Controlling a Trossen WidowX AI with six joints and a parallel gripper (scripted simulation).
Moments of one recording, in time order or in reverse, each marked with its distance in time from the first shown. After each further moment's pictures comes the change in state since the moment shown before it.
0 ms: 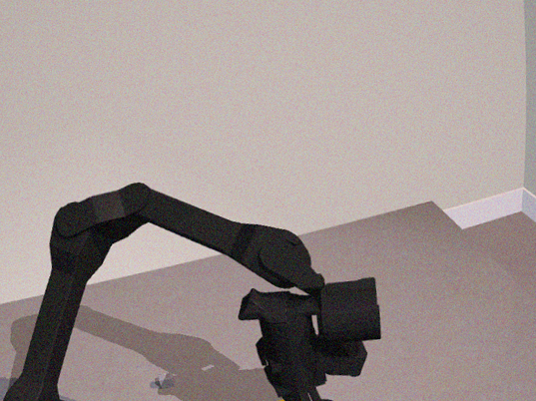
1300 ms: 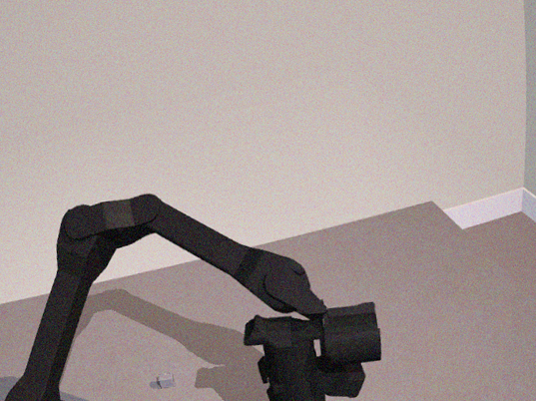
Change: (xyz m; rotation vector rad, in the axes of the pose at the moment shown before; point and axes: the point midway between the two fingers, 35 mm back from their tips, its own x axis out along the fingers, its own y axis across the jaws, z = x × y) arm 0.035 0.003 -0.005 0.008 0.023 0.010
